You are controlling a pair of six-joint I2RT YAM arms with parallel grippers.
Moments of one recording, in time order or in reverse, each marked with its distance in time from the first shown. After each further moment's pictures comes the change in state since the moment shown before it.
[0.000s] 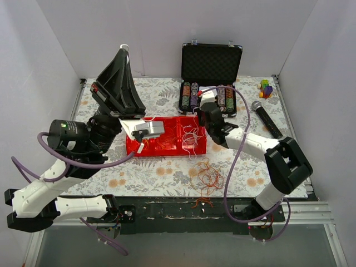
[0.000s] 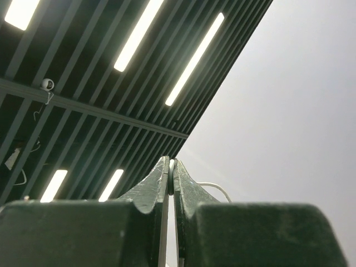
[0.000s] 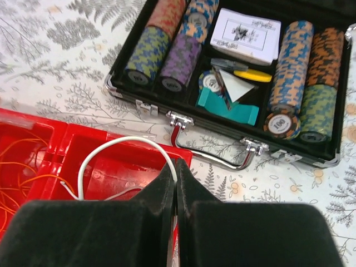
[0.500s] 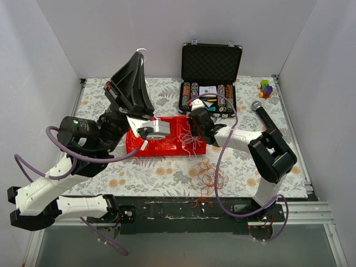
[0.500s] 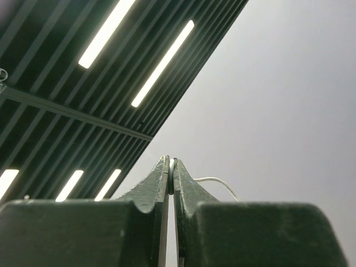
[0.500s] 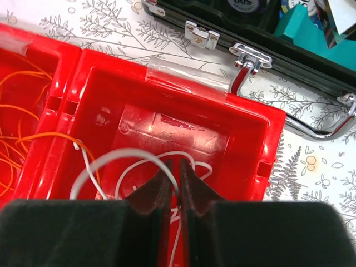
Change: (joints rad) left arm 0.000 0.035 -0.002 -0.025 0.005 -0.156; right arm 0.035 0.197 0.076 -0.146 -0.108 0.111
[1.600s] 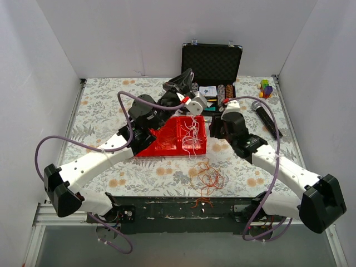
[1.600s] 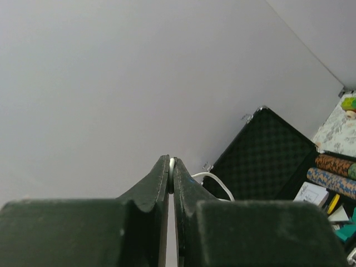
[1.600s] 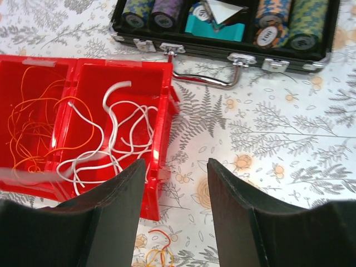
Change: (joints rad) left arm 0.187 0.305 -0.124 0.034 0.055 -0.632; right arm -0.086 -0.567 -0.229 -0.201 -0.016 0.140
